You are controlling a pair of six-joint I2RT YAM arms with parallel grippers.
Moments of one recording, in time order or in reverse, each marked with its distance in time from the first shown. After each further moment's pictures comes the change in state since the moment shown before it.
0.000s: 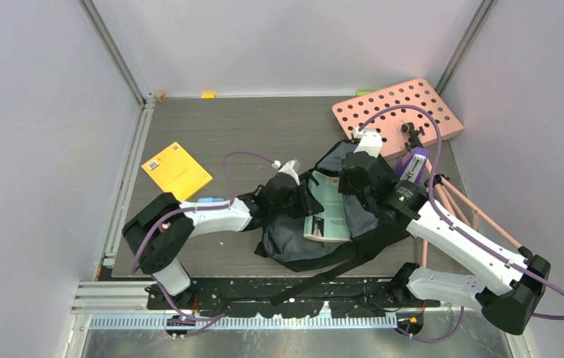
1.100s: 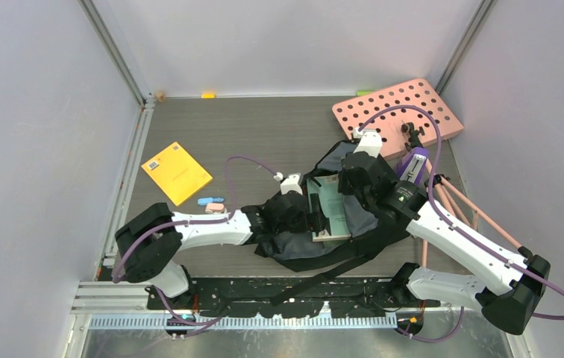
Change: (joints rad) left arm -0.179 -0.064 0.012 -0.184 -0.307 0.004; right arm 0.000 0.000 -0.003 0.011 0.001 0.001
